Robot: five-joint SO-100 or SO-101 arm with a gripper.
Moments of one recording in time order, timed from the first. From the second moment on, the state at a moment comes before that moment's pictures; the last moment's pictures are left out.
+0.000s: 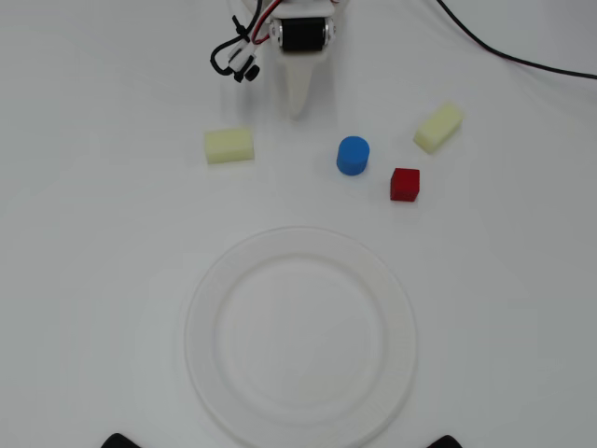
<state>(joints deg) -8.8 188.0 175.5 77.3 -2.6</state>
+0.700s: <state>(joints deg) -10.4 188.0 175.5 77.3 -4.0</state>
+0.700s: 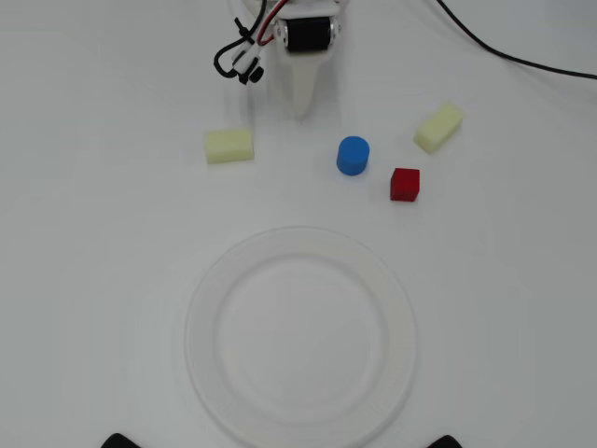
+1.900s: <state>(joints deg) -20.5 108.3 117.9 70.8 3.3</state>
